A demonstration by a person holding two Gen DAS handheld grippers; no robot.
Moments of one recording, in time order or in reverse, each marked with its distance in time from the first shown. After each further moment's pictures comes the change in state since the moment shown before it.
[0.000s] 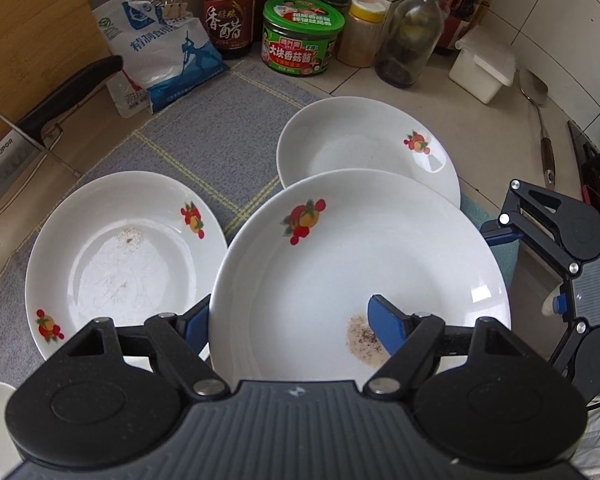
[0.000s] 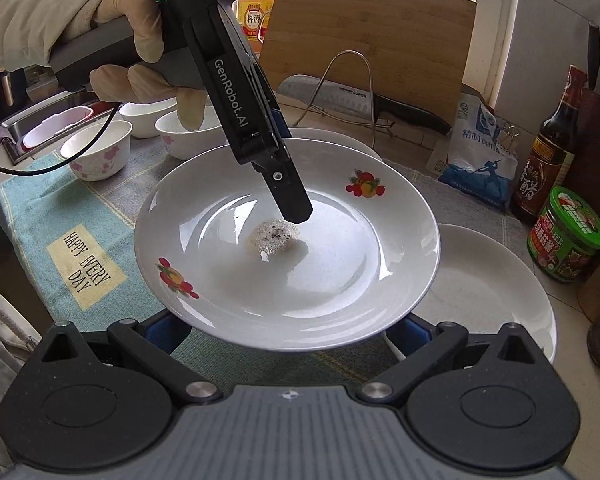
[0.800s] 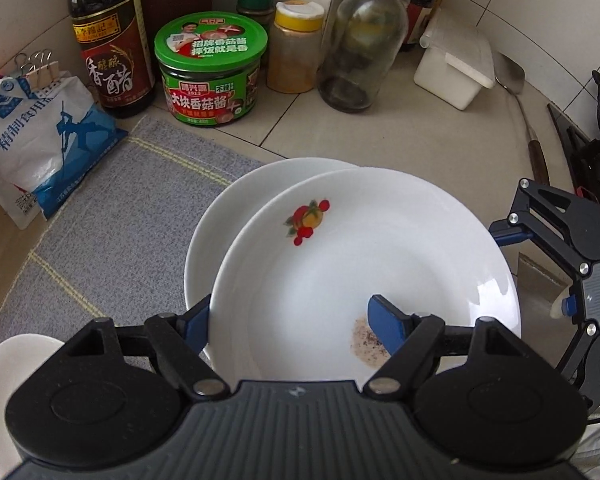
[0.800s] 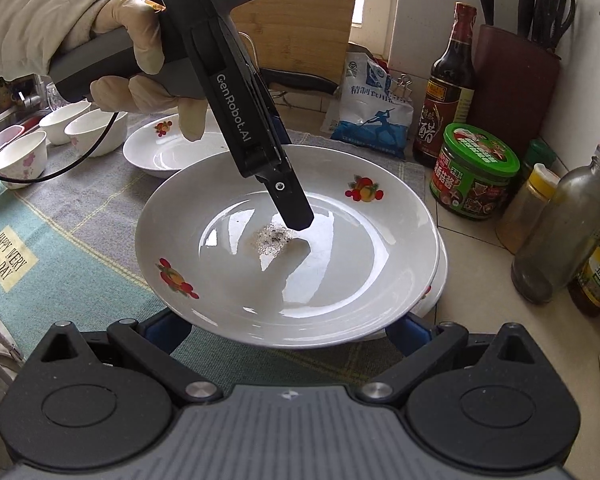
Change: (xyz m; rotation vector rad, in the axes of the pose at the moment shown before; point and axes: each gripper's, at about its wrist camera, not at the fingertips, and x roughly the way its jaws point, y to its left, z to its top) left arm 0.072 -0.038 0.089 0.147 0.022 -0.080; right arm -0.017 -0.077 -0.036 0.135 0.026 -0.137
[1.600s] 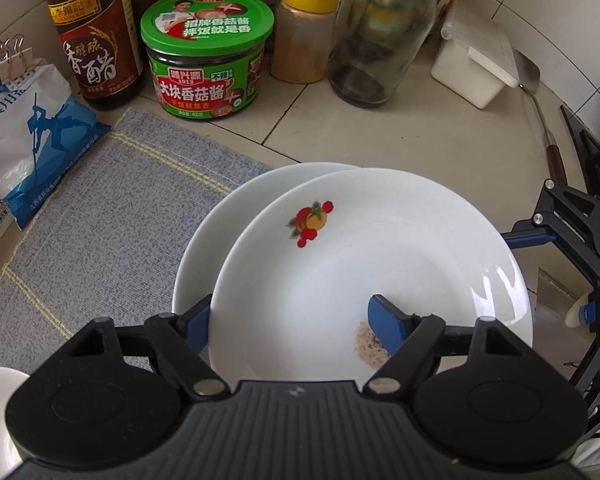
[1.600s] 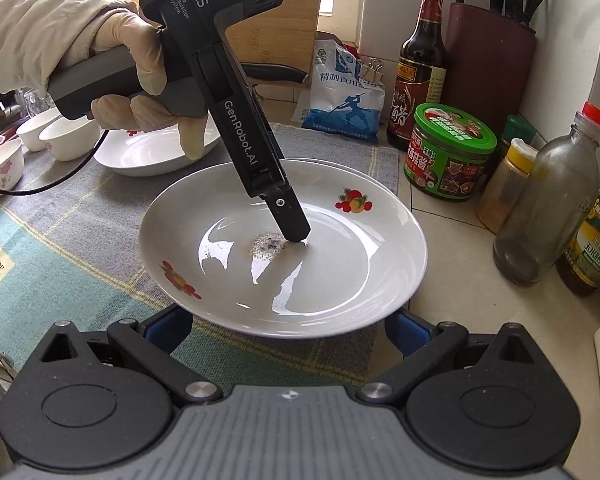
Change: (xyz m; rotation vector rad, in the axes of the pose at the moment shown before) left arm 0.034 0.012 0.013 -0.017 0.036 -0.009; right arm 0.006 -0.016 -0.003 0.050 0.011 -0.029
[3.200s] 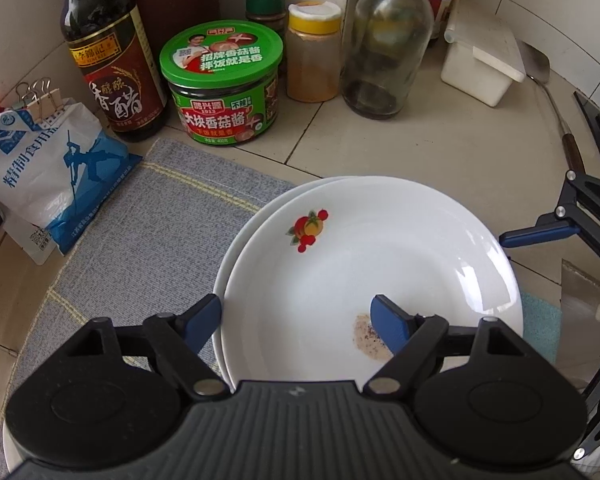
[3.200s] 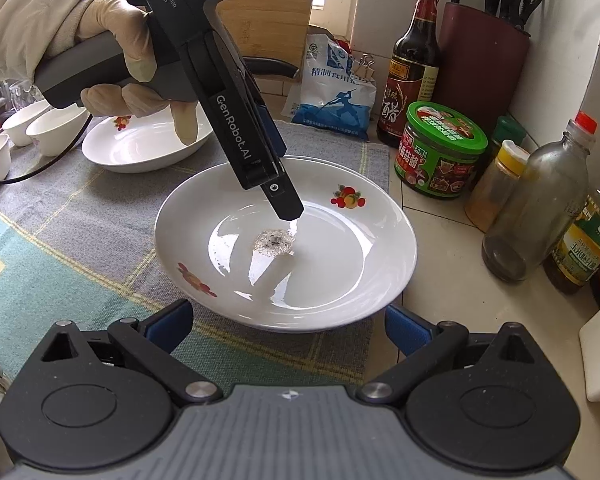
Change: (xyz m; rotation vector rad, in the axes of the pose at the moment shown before) left arm -0.016 -0.010 -0.005 0.066 -0.054 0.135; right arm -0.003 0.009 0.006 0.000 0.033 -0.055
